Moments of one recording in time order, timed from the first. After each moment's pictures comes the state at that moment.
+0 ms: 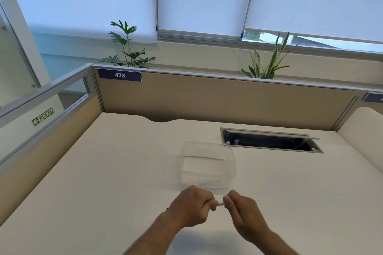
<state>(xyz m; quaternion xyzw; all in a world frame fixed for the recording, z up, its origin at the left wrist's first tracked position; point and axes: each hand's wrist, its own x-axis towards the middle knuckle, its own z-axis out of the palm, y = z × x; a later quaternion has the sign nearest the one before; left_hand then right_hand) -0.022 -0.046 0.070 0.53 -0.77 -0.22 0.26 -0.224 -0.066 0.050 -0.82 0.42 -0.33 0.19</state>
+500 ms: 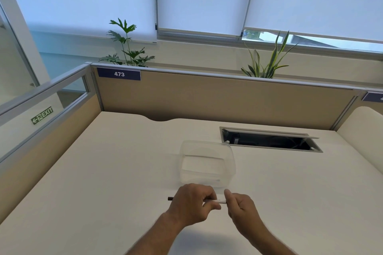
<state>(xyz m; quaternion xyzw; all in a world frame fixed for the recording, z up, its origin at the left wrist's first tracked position) -0.026 -0.045 0.068 0.53 -0.77 -0.14 0.33 -0.210 -0.065 0.050 -0.68 0.52 -0.35 0.38</state>
